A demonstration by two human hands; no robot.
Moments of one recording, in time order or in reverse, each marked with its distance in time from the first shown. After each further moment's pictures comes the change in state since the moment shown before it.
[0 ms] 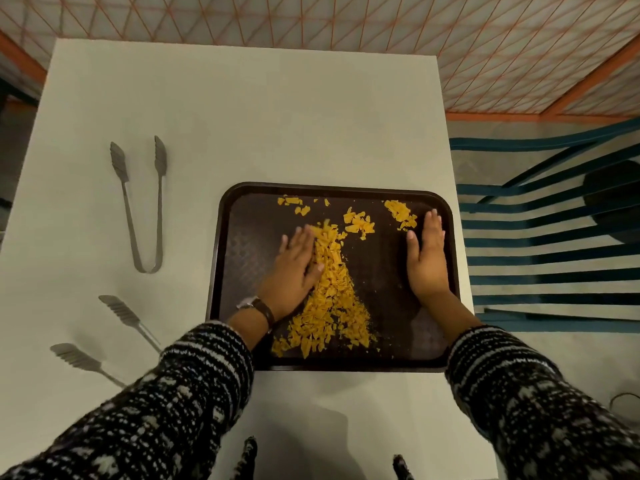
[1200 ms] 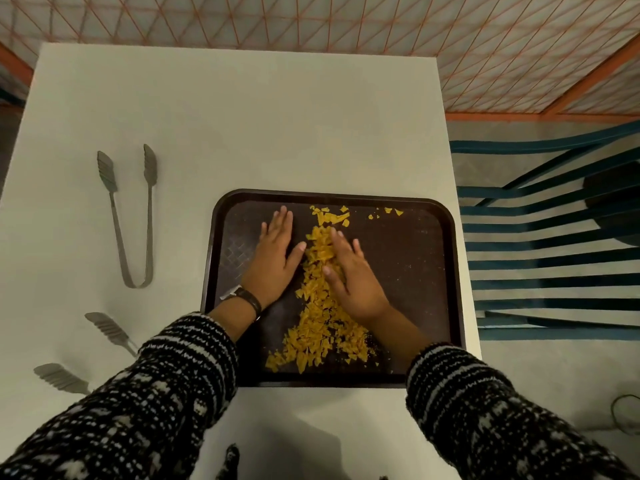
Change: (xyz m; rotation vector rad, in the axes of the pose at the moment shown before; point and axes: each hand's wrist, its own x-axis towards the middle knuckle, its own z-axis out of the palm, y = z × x) left_hand 0.032 -0.022 -0.021 -0.031 0.171 -0.032; right_hand -0.031 -0.069 0.054 0.059 -0.344 -0.426
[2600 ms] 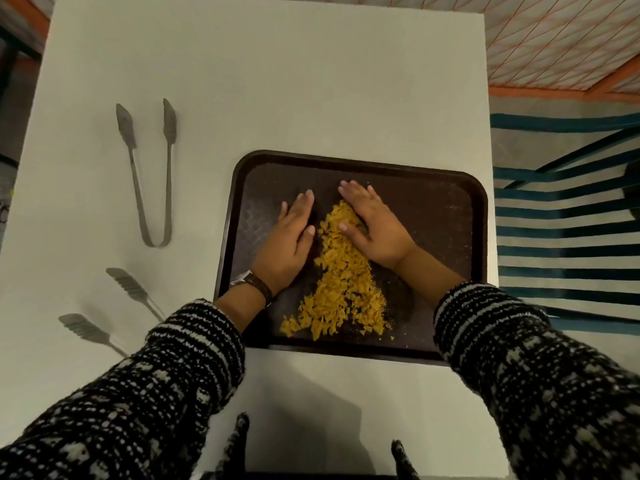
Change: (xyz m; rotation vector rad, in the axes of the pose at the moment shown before) left_hand -0.026 -0.001 0.000 -0.154 0.087 0.085; right_hand 0.045 0.022 -0.019 -0.094 -0.134 -0.200
